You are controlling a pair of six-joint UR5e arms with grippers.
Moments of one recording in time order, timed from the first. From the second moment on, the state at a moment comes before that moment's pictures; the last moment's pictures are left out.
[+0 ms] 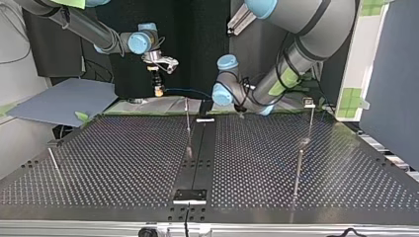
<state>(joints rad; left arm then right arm) -0.43 -2.40 -1.47 -2.98 -2.22 -1.13 2.01 -0.68 1.85 -1.03 1.55 1.64</state>
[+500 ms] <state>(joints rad) -0.42 -2.45 -1.46 -2.97 -2.19 -1.15 2.01 -0.68 1.85 -1.03 1.55 1.64</state>
